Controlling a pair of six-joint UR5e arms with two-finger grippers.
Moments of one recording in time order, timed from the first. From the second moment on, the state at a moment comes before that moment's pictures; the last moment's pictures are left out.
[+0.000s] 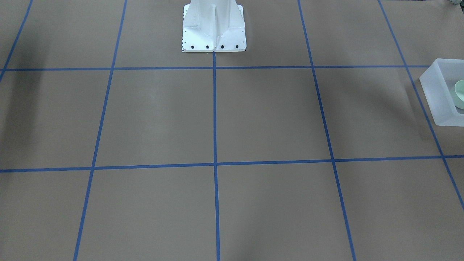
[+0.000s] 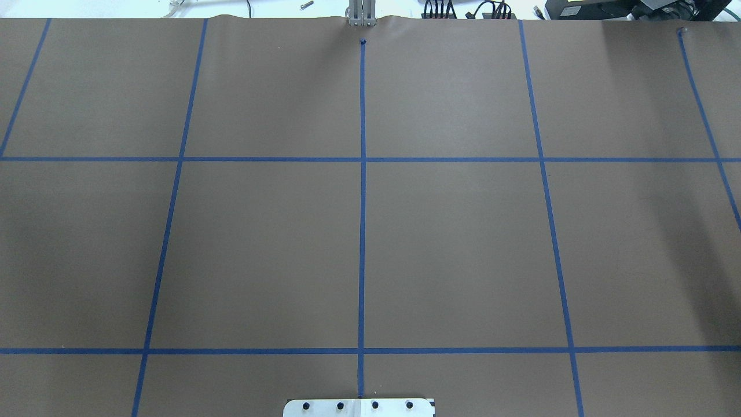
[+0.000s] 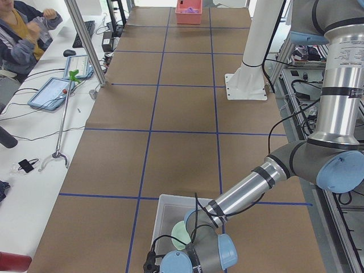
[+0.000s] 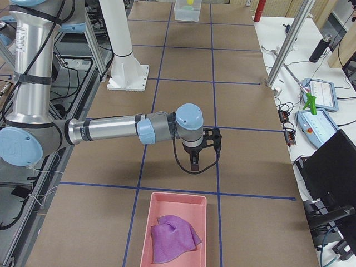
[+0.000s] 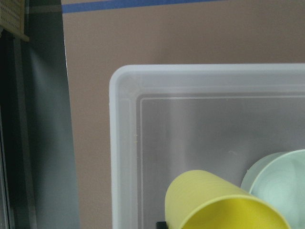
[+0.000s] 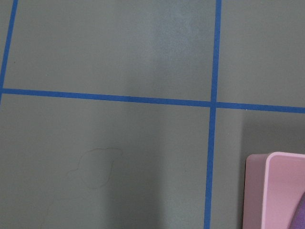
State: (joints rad) left arm -1.84 -1.63 -0.90 -1.91 -2.35 0.45; right arm 1.53 -1.72 1.86 -1.47 2.41 0.14
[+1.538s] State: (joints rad) left arm -1.64 -1.51 -1.77 -1.62 -2.46 -0.15; right arm 1.51 -1.73 1.90 -1.47 2.41 0.22
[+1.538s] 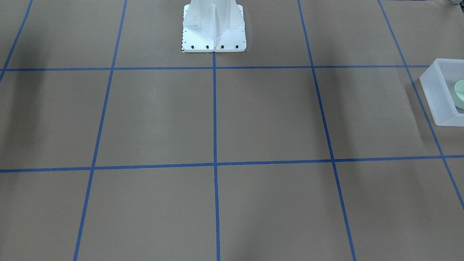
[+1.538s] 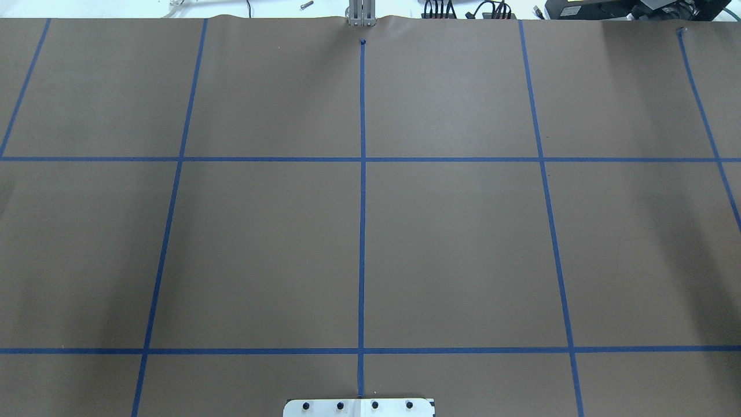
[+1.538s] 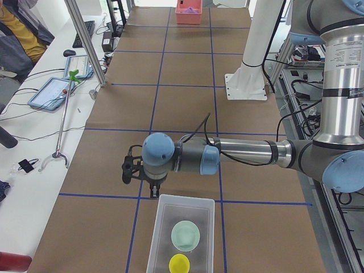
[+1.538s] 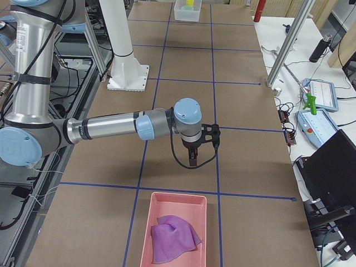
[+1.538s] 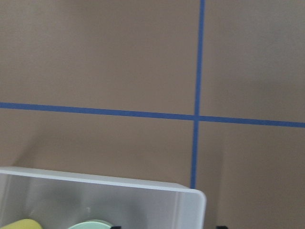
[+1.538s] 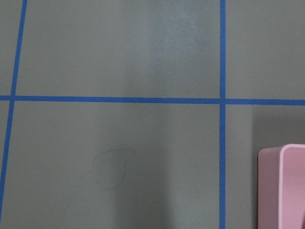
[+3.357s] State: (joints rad) left arm -1.43 -1.38 -1.98 -1.65 -2.29 -0.22; right arm 1.52 -1.76 1.91 -1.48 2.32 0.11
